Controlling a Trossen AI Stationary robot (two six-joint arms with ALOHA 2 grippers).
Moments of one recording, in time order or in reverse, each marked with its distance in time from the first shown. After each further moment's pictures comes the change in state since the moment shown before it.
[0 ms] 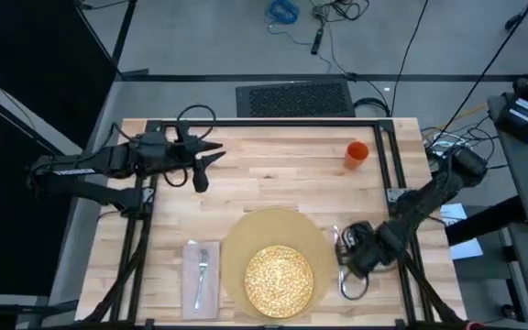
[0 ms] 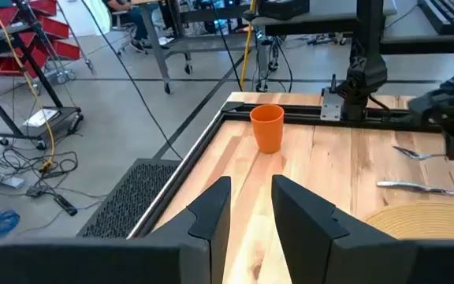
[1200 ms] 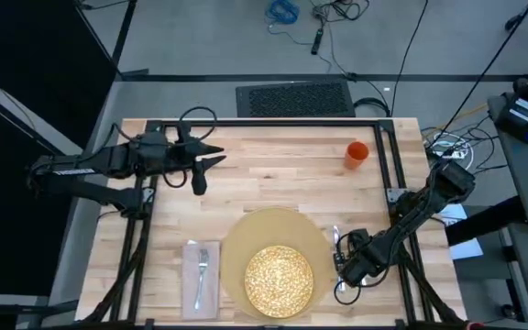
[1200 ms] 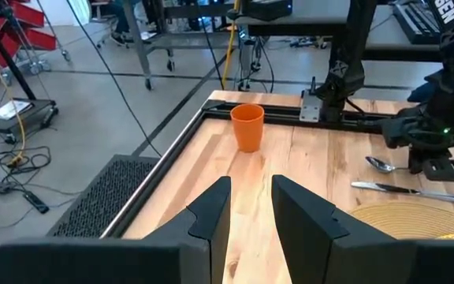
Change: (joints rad) left arm -0.002 0.000 0.000 -0.004 0.058 -0.053; right arm -0.026 0.164 0.000 0.009 -0.068 -0.016
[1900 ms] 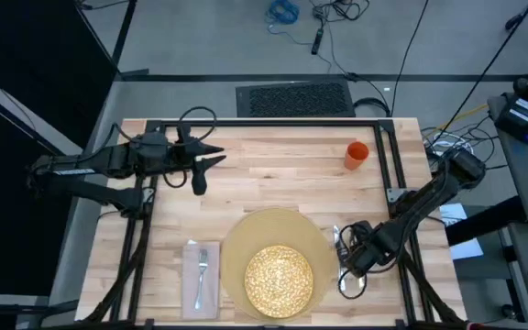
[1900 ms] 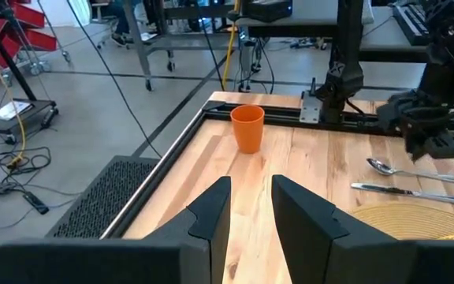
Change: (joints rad) left arm 0.000 0.000 0.000 0.013 -0.001 0.001; right arm -0.049 -0.212 0.001 -0.179 0.013 -0.140
